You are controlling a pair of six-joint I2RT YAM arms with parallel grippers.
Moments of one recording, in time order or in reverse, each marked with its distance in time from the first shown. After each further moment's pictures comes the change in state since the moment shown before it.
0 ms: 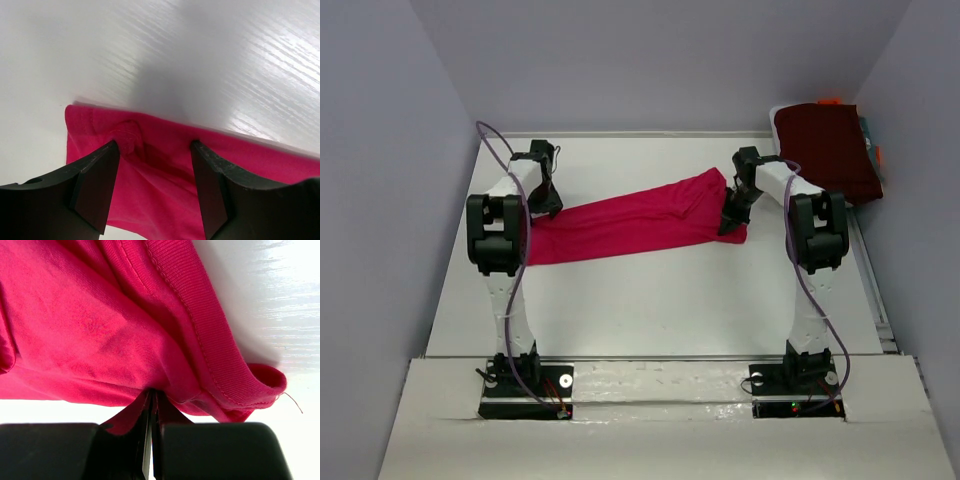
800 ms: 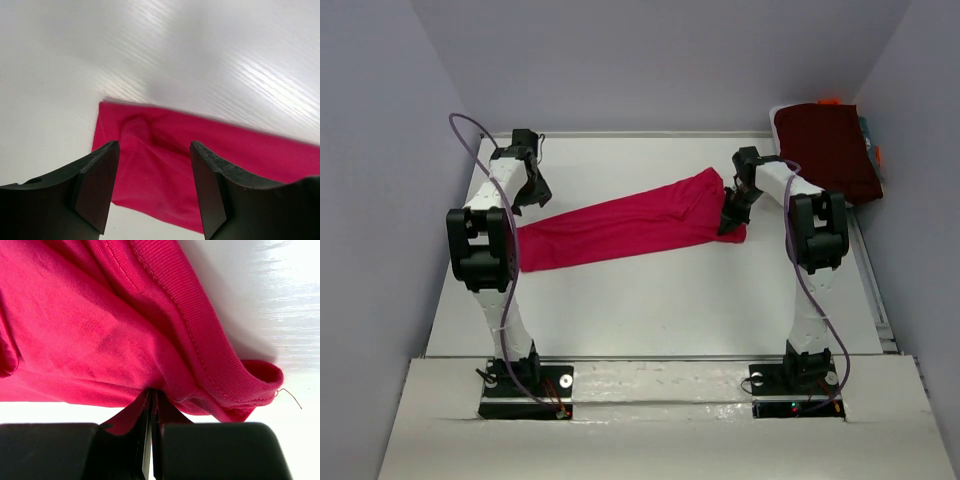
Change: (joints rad) left arm 0.058 -0.177 -0.076 0.020 0.015 -0.002; right arm 0.000 0.001 0.000 0.001 -0.001 0.000
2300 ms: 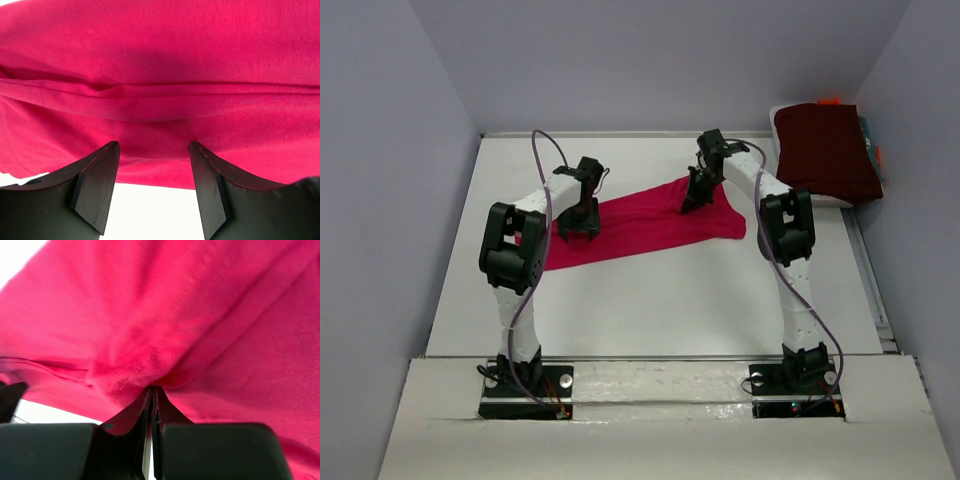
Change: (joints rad) left arm -0.332 0.017 -0.127 -0.047 0.051 0.055; right arm 0.144 0.210 0.379 0.032 -0.127 0.047
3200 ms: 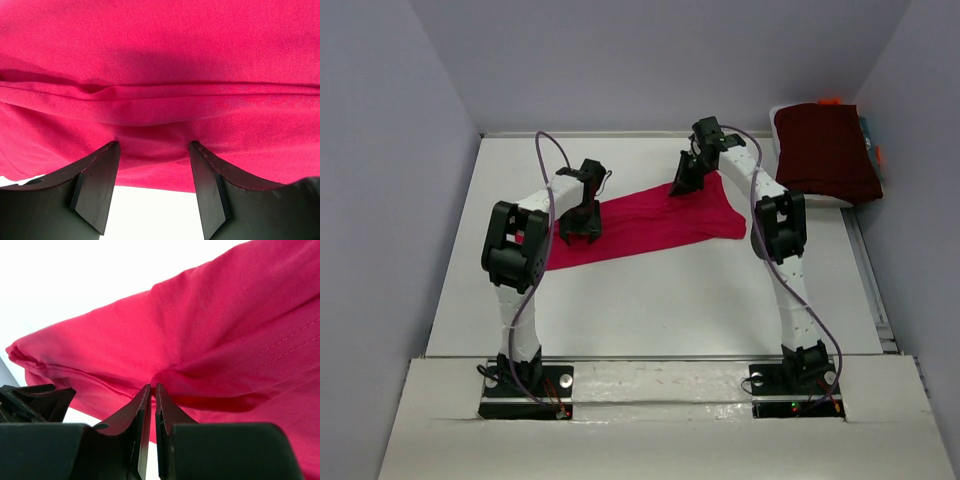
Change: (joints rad) left arm -0.013 0.022 -0.004 0.001 -0.001 0.005; right arm 0.012 0.090 0.227 0.027 -0.064 0.031
